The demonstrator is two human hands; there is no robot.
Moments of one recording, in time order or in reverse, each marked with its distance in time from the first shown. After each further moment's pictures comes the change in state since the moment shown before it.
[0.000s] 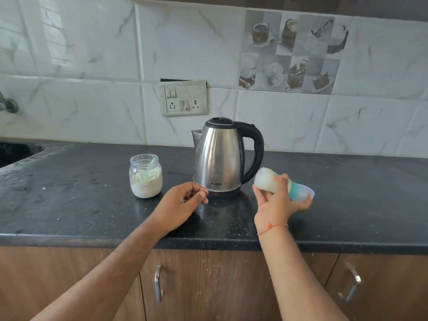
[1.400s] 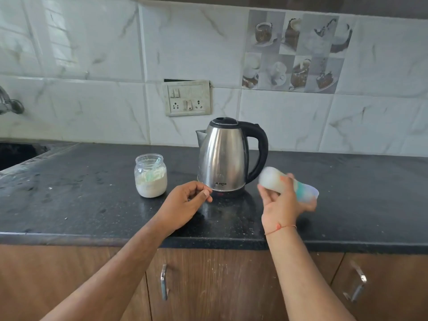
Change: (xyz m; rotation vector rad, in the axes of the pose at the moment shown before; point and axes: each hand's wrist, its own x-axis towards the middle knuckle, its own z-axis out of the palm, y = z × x) left_hand 0.000 -0.003 -0.001 -0.049 0.009 -0.015; right_hand 0.005 0.002 -0.006 0.028 -0.003 -0.021
